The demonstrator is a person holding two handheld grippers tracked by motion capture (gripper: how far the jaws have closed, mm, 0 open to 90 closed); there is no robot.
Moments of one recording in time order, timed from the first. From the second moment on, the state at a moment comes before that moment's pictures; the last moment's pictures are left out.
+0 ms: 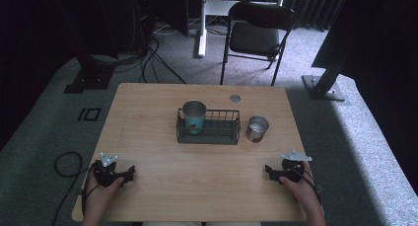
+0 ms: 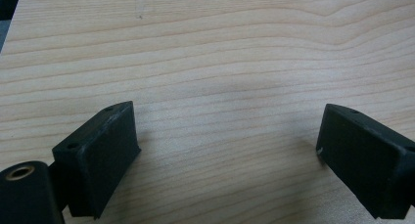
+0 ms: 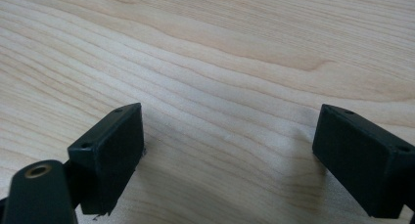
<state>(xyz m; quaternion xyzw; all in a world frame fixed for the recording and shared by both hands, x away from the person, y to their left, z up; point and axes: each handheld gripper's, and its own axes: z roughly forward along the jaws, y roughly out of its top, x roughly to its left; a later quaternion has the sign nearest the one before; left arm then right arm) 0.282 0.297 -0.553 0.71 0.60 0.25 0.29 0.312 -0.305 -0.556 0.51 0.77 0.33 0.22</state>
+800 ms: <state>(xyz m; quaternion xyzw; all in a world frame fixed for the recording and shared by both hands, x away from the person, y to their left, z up) 0.282 0.297 -0.553 0.71 0.60 0.25 0.29 0.313 -0.302 -0.555 0.52 0.76 0.32 0.22</state>
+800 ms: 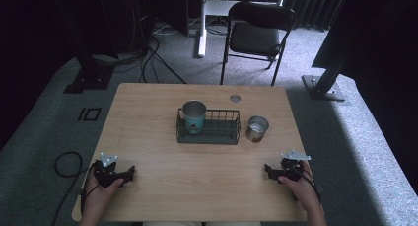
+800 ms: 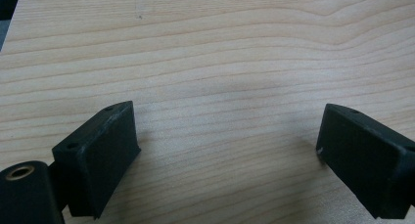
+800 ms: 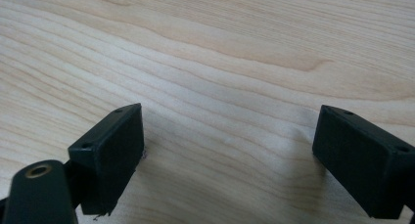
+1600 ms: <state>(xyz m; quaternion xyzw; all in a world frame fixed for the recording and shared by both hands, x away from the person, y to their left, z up) 0.282 0.297 -0.553 0.71 0.60 0.25 0.29 0.334 -0.293 -0.546 0.53 0.73 0.38 0.22</state>
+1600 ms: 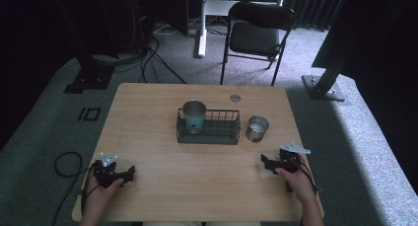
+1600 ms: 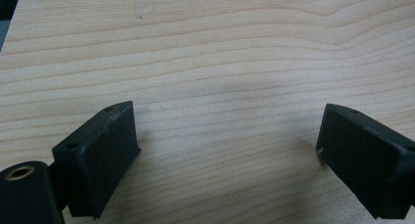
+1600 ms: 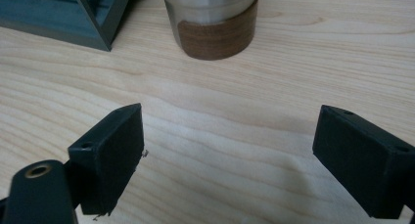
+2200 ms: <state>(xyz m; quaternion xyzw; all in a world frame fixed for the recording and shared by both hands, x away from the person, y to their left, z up) 0.282 0.297 -0.553 0.71 0.60 0.25 0.29 0.358 -0.284 -0.541 0.52 0.71 0.40 0.24</state>
